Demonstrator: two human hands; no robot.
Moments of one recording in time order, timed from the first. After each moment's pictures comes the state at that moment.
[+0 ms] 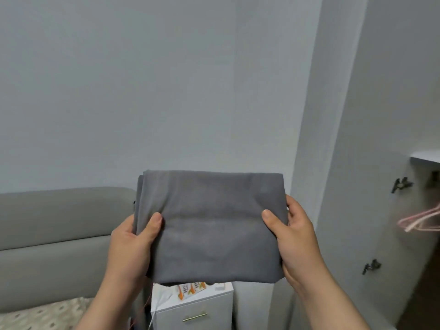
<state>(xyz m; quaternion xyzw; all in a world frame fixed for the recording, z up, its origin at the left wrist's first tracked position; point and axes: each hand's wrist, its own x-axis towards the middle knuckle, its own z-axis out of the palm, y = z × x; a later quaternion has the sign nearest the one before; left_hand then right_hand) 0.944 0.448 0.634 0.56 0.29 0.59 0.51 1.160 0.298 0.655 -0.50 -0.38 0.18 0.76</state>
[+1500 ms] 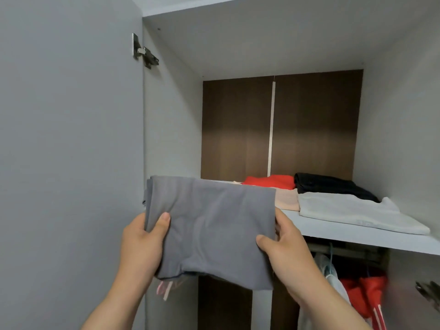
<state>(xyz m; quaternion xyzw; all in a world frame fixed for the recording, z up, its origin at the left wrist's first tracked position) 1.605 0.222 0.734 0.66 -0.05 0.36 0.66 1.564 -0.020 0.746 -0.76 -0.10 -0.21 0.61</state>
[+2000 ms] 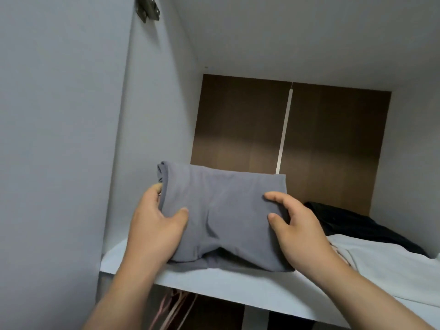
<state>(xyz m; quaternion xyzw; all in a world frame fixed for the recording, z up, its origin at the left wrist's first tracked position) 1.817 0.228 0.788 0.67 -0.13 0.33 0.65 1.767 -0.008 0.815 -0.85 -0.09 -0.38 0.34</state>
